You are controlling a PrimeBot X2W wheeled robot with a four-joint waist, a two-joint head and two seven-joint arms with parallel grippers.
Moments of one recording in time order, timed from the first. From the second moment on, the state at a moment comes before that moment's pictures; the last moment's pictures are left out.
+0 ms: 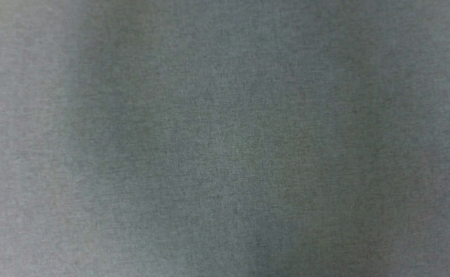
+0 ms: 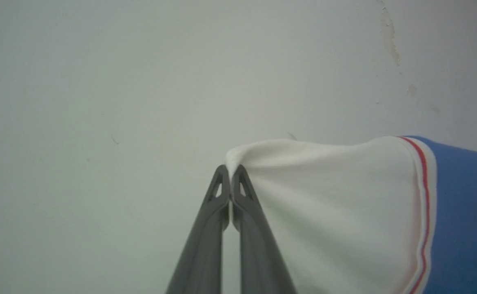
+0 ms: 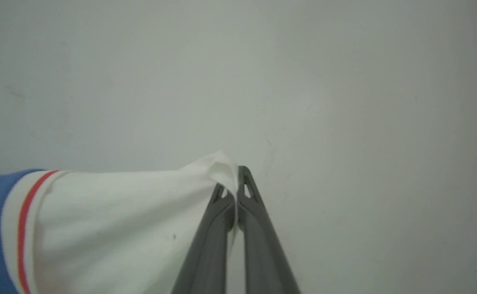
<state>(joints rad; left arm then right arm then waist) -1.62 0.55 -0.31 0.58 -0.52 -0.04 -0.11 -1.64 -0.50 0.01 0.74 0.32 0.13 -0.03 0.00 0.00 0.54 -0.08</state>
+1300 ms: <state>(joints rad) -0.31 0.66 -0.59 0.39 -0.89 -0.06 -0.02 -0.34 -0.70 0.42 0.57 0.78 0.13 0.02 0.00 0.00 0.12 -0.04</state>
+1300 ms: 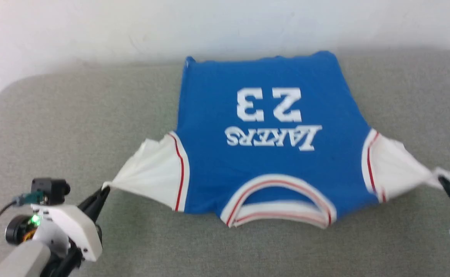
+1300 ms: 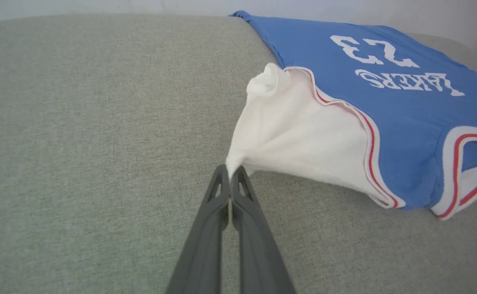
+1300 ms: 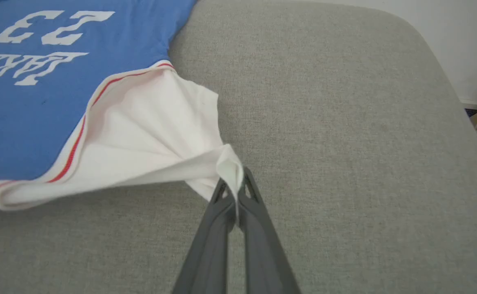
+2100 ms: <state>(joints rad) 0.00 0.72 -0.69 0.07 -0.88 0.02 0.05 -0.02 -0.78 0.30 0.35 0.82 0.13 0.32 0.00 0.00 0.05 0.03</state>
